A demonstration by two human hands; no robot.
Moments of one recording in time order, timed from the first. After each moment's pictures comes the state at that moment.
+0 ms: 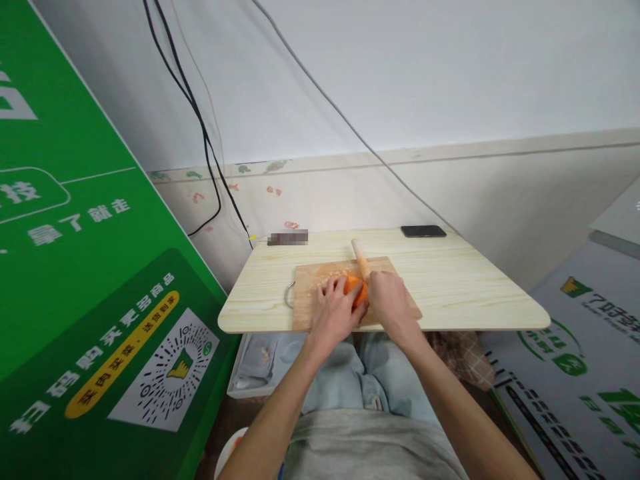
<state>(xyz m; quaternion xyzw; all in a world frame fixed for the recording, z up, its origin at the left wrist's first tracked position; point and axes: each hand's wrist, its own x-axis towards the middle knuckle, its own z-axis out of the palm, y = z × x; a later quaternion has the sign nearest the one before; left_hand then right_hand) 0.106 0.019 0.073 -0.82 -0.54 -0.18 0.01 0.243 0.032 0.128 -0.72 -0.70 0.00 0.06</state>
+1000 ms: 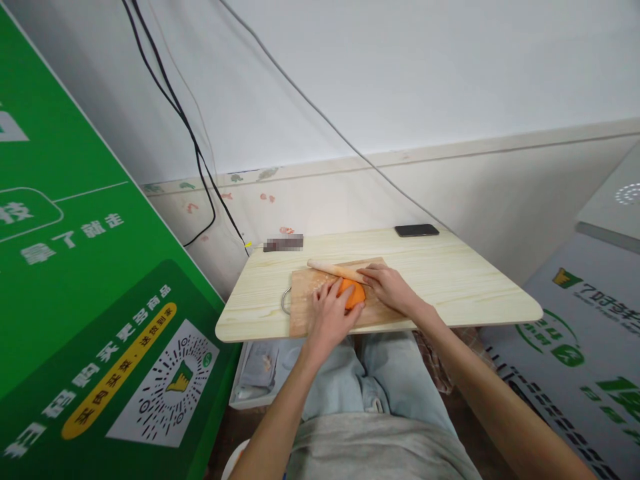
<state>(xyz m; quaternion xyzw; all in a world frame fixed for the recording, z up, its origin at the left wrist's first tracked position) 0.105 0.026 0.054 -0.80 -0.54 -0.26 -0.01 0.312 0.082 0.082 -0.48 -0.83 0.07 0.26</state>
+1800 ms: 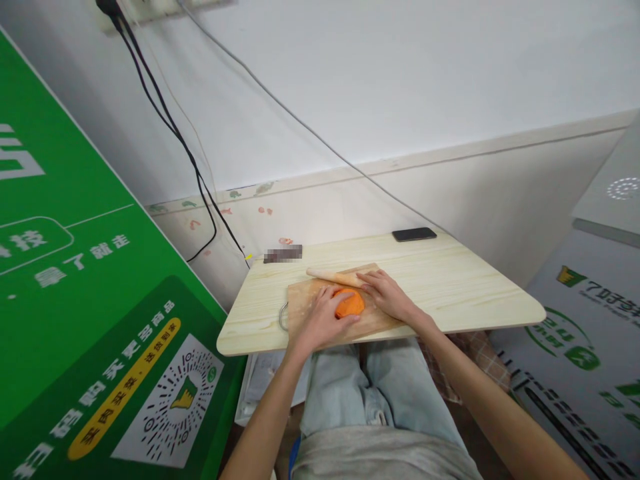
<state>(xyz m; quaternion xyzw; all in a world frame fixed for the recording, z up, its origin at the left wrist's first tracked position) 0.084 0.045 0.074 -0.84 -0.47 -0.25 -0.12 0.325 0.093 0.054 -0.44 -0.83 0.10 0.34</state>
